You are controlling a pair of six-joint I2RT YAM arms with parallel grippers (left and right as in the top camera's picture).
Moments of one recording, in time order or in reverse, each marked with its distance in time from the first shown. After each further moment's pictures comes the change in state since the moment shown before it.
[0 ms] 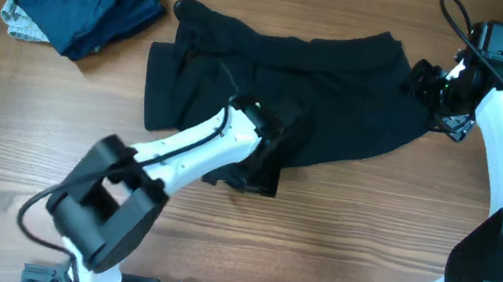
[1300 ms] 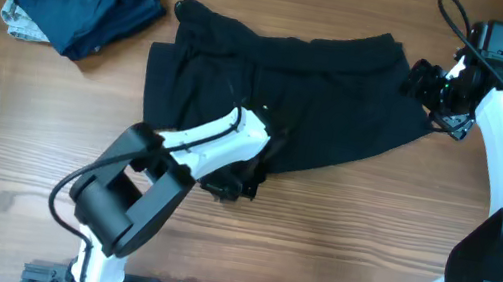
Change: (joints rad) left arm 0.000 0.098 -0.003 -0.132 -0.064 0.058; right arm 0.000 0.000 -0.001 0.009 0.001 -0.030
